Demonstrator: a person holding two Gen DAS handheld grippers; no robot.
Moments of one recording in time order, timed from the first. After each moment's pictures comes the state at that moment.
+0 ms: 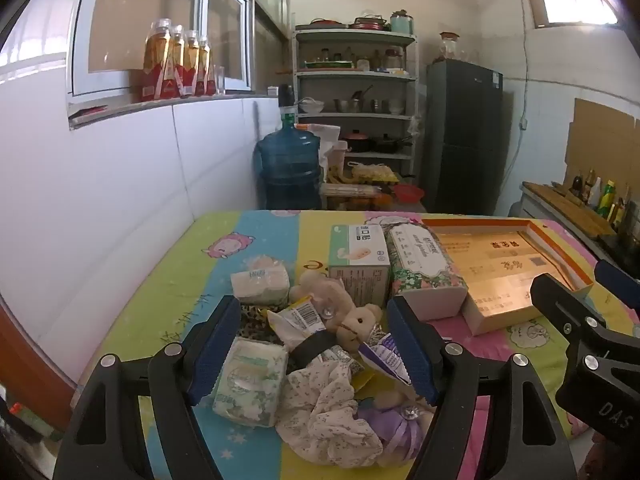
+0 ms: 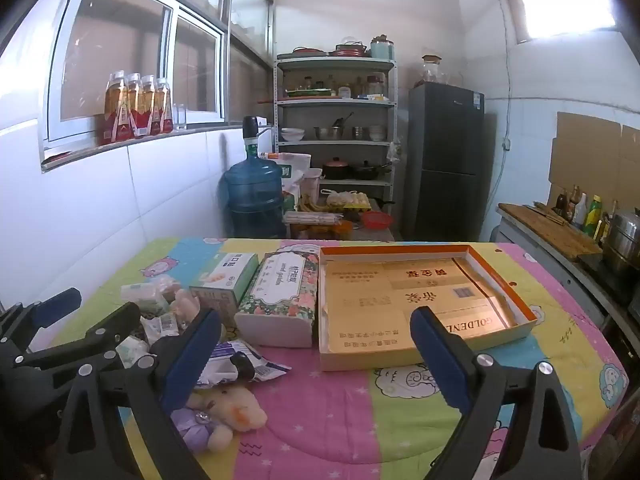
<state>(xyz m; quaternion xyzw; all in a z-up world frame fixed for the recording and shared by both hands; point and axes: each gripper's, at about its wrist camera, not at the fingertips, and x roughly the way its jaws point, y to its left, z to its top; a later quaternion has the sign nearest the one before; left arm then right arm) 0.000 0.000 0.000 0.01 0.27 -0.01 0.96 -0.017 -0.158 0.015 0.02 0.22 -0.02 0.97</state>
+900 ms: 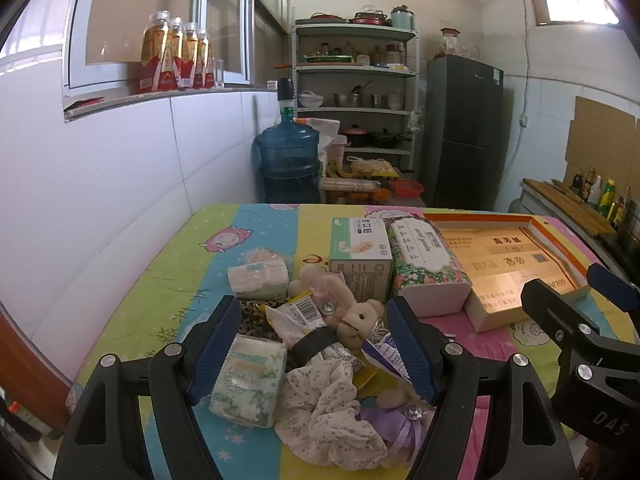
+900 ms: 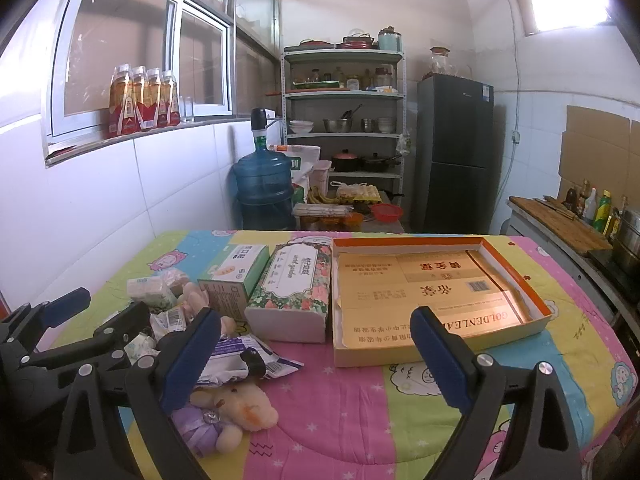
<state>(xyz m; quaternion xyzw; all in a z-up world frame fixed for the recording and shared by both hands) 0.007 0.000 -0.010 0.01 0.27 -0.01 0.96 -0.007 -0.151 0.005 0.02 0.24 0.00 0.97</state>
